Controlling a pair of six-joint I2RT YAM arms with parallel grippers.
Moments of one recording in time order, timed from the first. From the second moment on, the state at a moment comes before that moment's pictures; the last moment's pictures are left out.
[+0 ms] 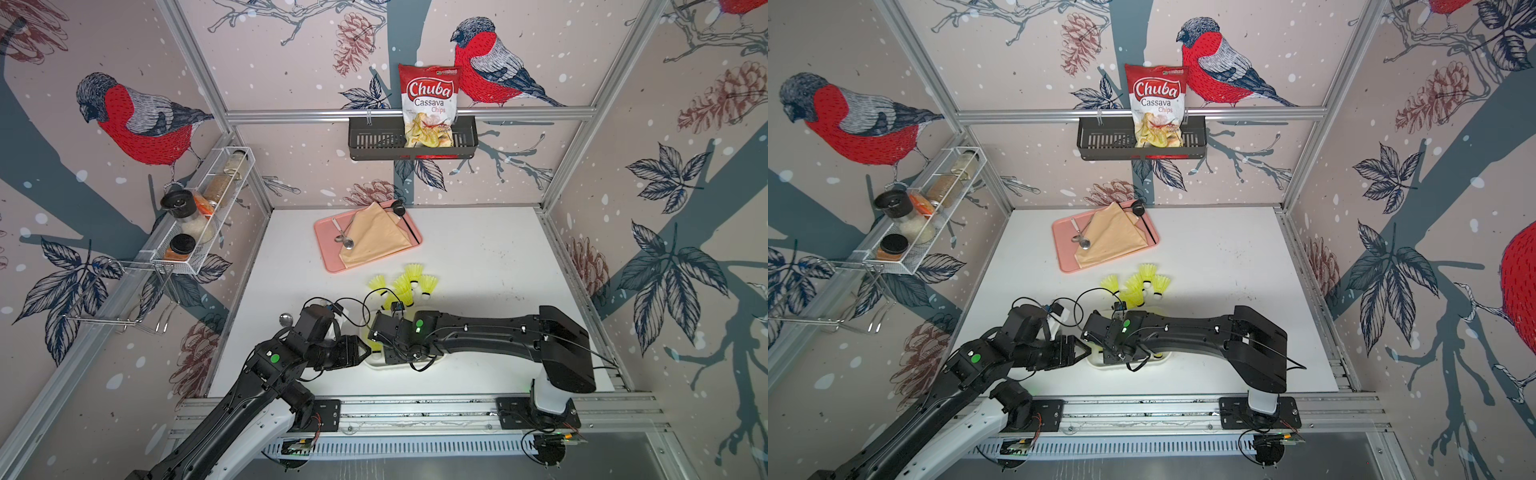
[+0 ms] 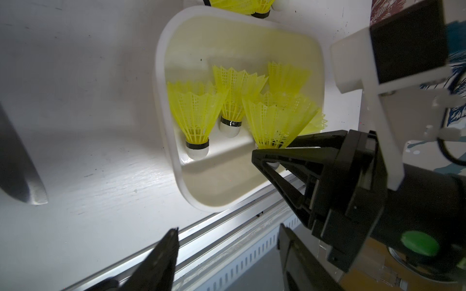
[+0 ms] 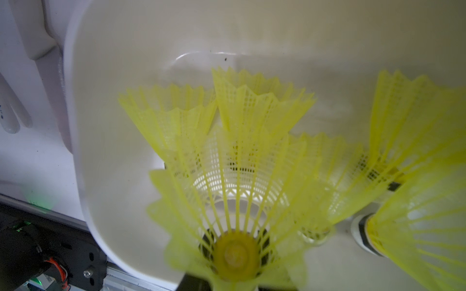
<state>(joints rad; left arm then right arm) -0.58 0.61 0.57 -0.91 0.42 -0.73 1.34 1.79 1.29 -0.79 0.13 1.06</state>
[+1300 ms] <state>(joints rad) -0.60 0.62 0.52 -0.79 0.54 -0.74 1.33 1.82 1.29 -0.80 0.12 1.06</state>
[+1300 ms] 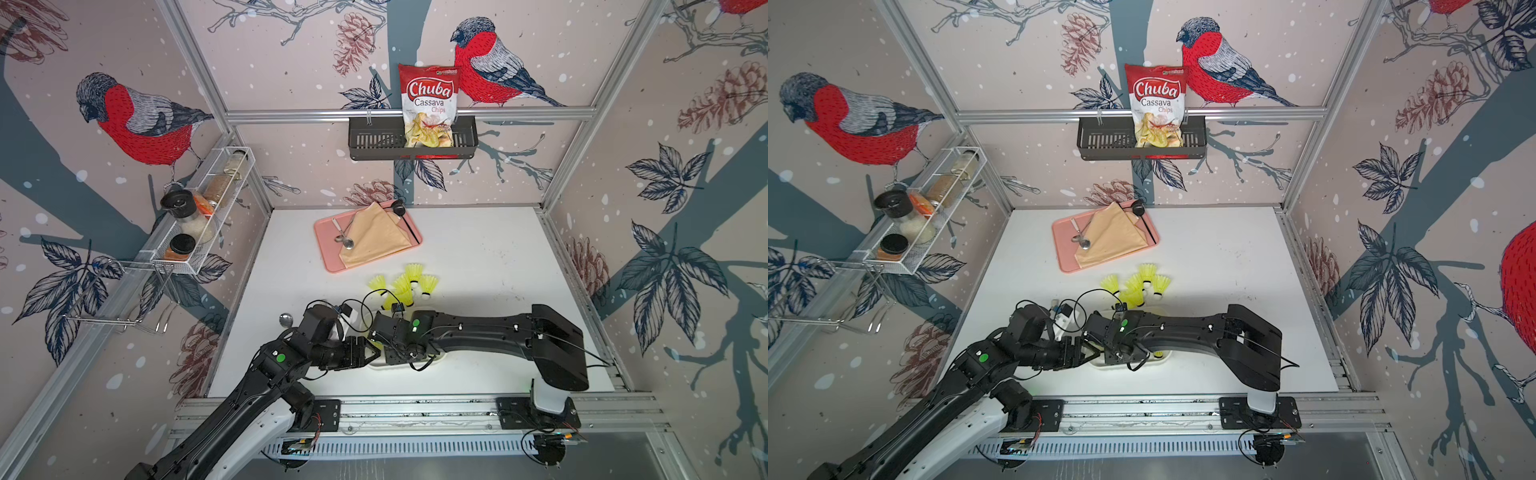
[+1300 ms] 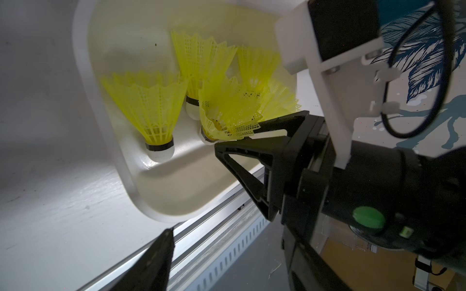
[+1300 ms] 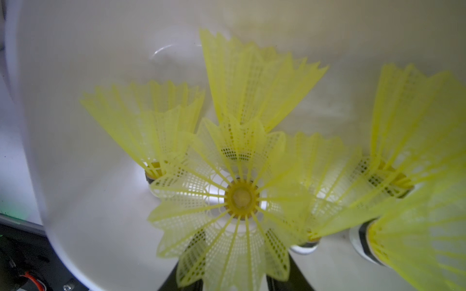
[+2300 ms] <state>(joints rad) -0.59 0.84 0.79 -0.73 0.44 -0.76 1.12 1.66 1.46 -1.00 0.16 1.01</state>
